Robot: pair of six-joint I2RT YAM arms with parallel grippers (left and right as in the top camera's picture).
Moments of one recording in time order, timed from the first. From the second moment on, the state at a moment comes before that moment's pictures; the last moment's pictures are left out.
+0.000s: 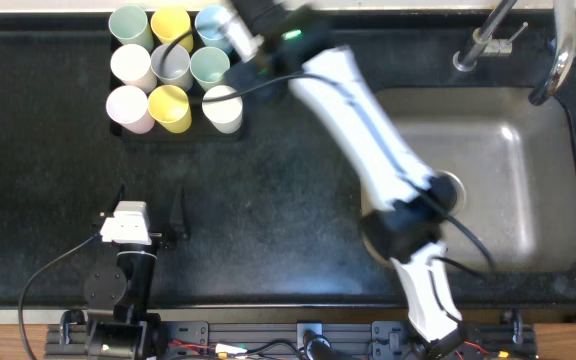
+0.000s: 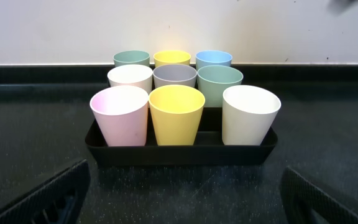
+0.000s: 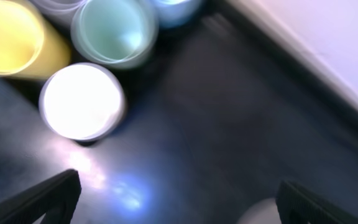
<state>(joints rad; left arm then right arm) -0.07 0.01 0.01 -0.08 -0.01 -0.02 0.55 2.20 2.52 -1.37 0.05 -0.12</state>
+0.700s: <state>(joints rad) -0.07 0.01 0.01 -0.08 -0.01 -0.02 0.16 1.30 1.77 -1.45 0.22 0.00</state>
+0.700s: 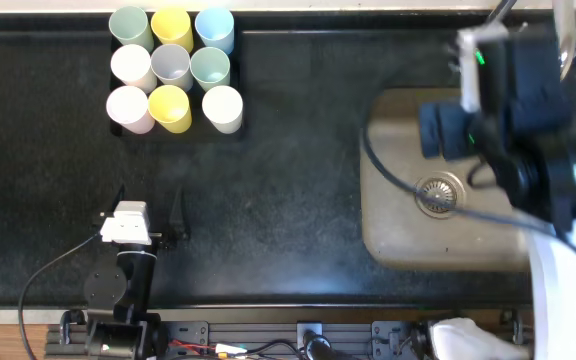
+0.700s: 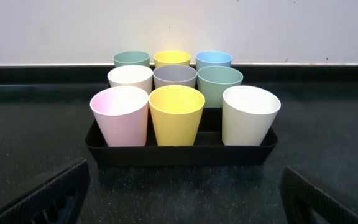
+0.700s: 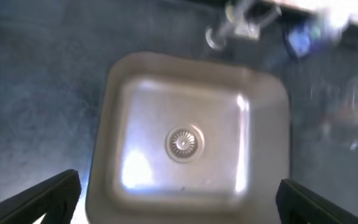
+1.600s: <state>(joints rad) -0.07 0.01 0.01 -0.08 0.00 -0.02 0.13 0.08 0.25 -0.27 0.06 0.06</state>
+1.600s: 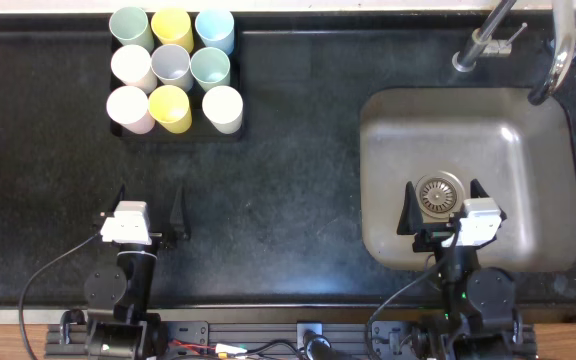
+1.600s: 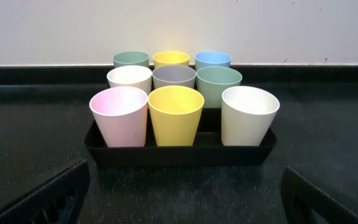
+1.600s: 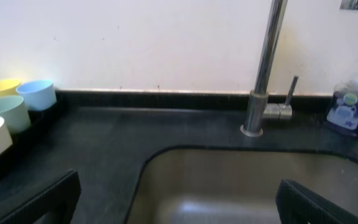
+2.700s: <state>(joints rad) -0.07 0.01 0.01 -0.08 0.00 -0.02 0.11 0.01 0.02 -0.01 0.05 0.04</state>
